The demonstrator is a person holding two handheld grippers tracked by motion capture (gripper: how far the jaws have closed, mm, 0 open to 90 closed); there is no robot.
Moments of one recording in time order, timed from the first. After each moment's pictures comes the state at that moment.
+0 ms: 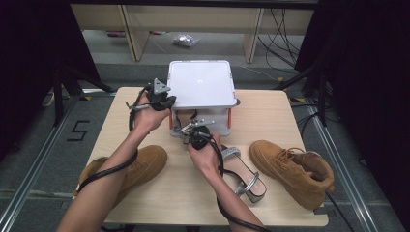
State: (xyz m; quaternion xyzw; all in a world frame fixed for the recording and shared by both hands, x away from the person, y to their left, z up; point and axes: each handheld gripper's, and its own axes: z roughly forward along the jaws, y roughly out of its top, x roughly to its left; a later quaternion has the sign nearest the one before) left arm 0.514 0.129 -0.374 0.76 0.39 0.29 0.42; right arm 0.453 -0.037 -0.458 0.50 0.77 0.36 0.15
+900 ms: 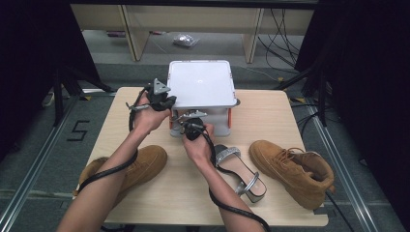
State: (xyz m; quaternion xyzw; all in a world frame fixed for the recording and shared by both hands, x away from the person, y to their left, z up) left arm 0.513 0.130 -0.373 0.77 0.39 0.29 0.42; right arm 0.485 -0.018 -0.461 0.49 0.76 0.37 0.19
